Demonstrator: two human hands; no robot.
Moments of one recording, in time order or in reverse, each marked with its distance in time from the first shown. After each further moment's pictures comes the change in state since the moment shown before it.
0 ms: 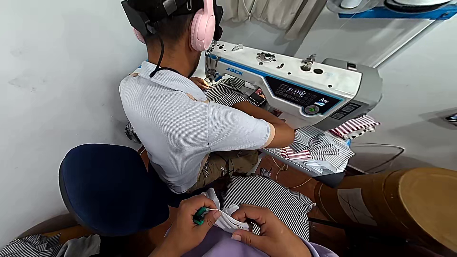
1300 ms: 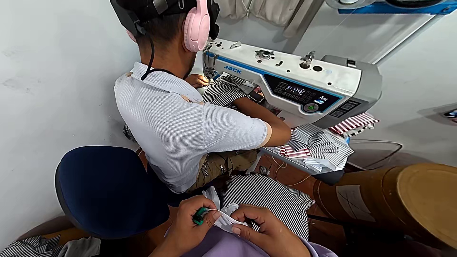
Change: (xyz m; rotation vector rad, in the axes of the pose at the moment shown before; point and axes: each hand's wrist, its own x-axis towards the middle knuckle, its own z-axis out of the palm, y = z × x) left_hand 0.002 -0.004 0.000 -0.010 -0.014 -0.019; right_hand -0.001 0.003 -0.001 -0.038 0.007 0.033
